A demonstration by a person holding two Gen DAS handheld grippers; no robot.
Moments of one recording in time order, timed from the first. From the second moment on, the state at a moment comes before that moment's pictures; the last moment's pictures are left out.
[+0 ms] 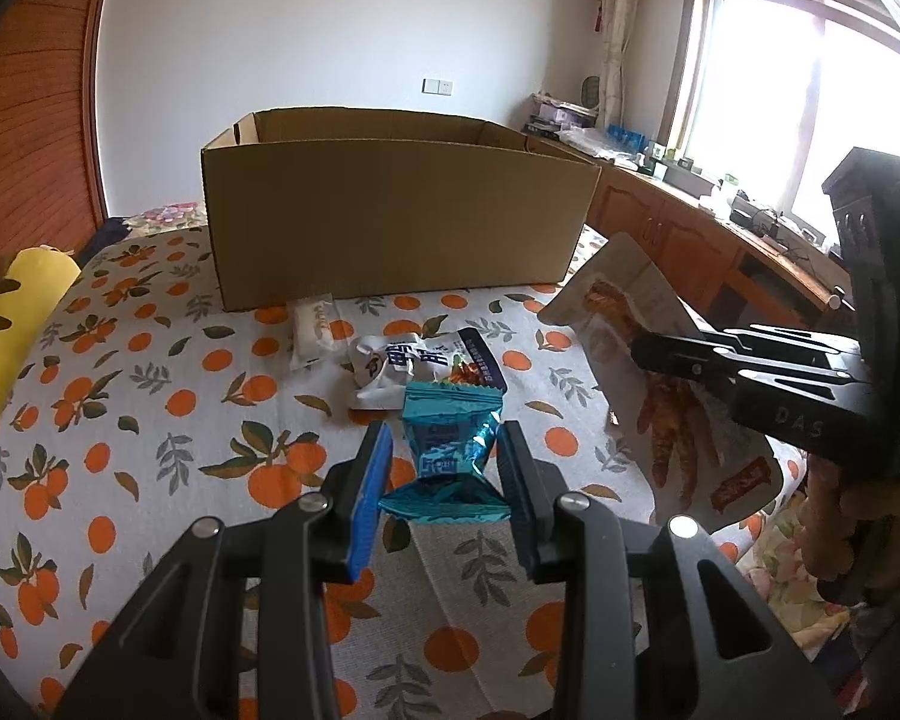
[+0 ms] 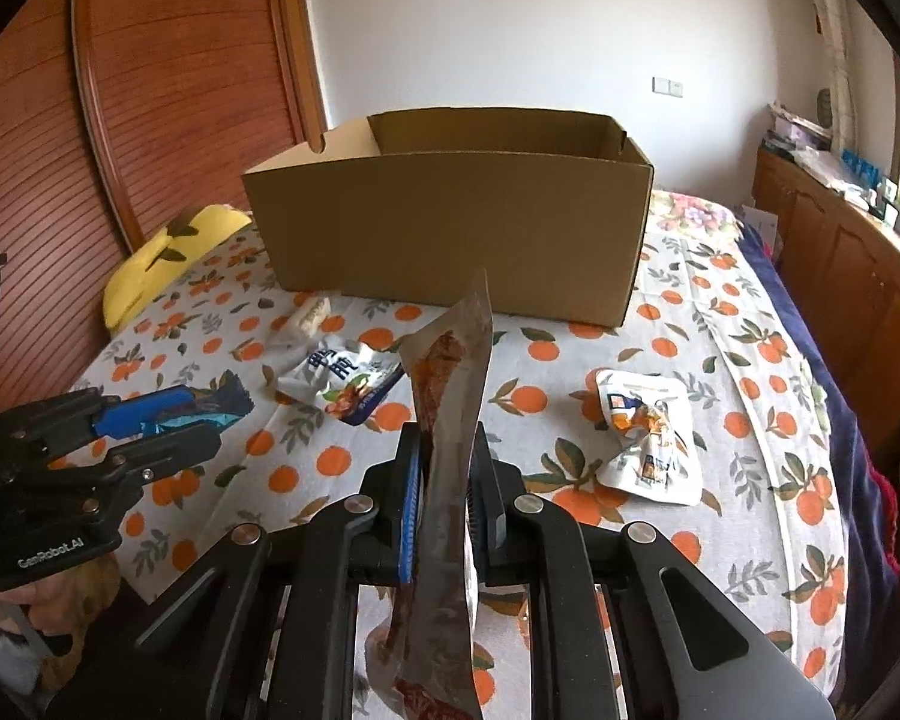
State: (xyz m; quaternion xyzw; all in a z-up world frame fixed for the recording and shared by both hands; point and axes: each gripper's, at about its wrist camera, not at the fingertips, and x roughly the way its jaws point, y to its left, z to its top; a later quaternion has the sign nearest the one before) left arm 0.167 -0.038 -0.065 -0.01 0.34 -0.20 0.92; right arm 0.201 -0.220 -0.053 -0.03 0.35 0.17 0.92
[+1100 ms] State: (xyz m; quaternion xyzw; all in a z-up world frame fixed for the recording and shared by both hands) left arm 0.160 -0.035 -0.015 -0.01 0.28 -0.20 0.94; right arm 0.172 -0.214 0.005 -0.05 0.28 0.18 0.94
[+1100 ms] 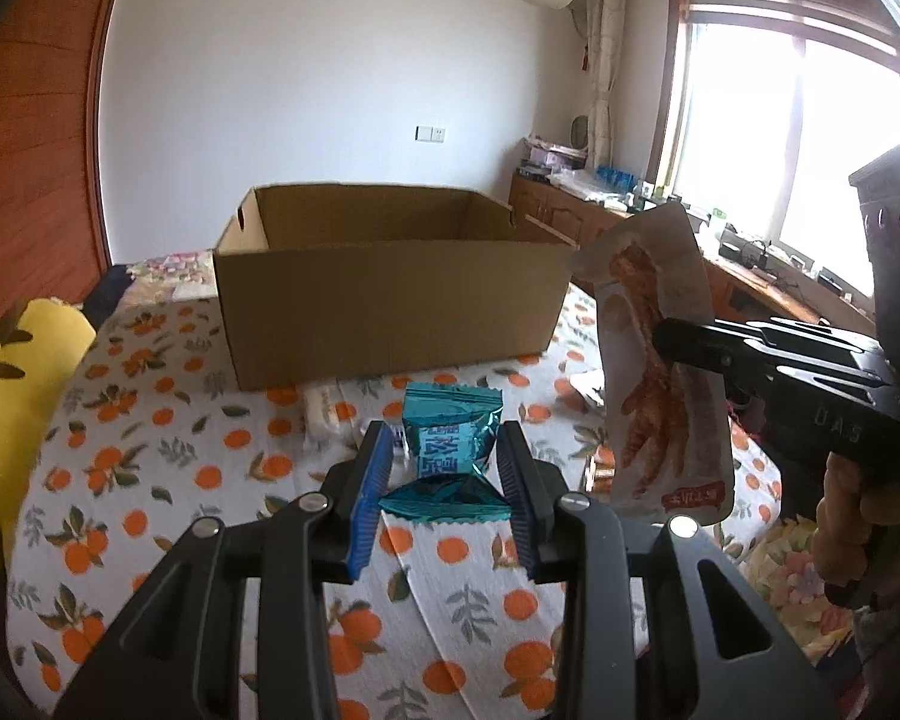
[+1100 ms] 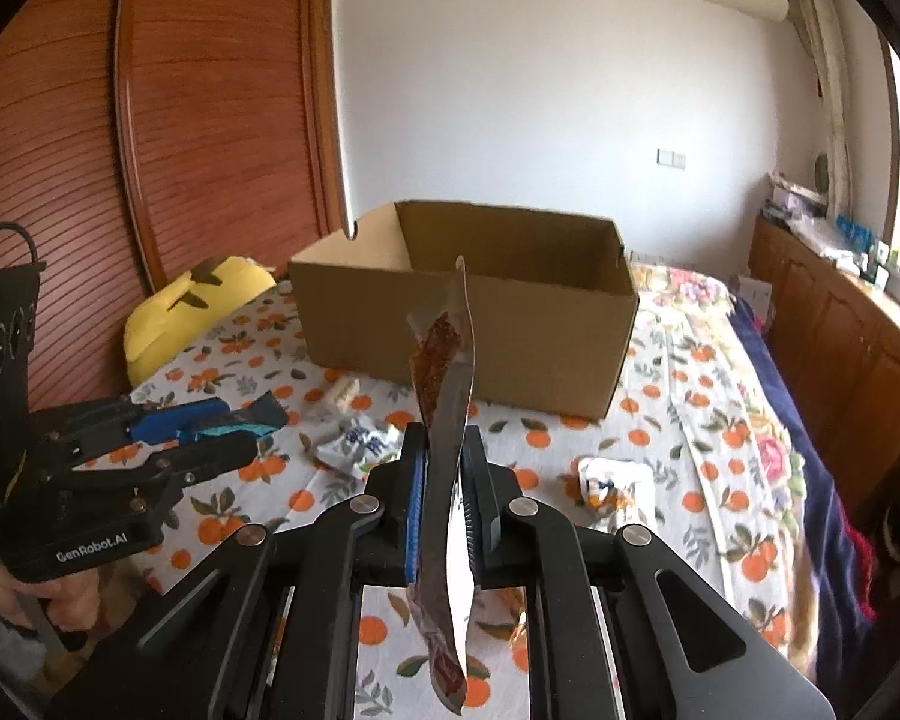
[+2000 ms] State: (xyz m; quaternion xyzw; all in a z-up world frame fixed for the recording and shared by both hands) left arm 0.296 -0.029 0.056 0.03 0.22 -0.21 0.95; right arm 0.282 -0.182 0.090 -0.13 0.21 0.21 0.95
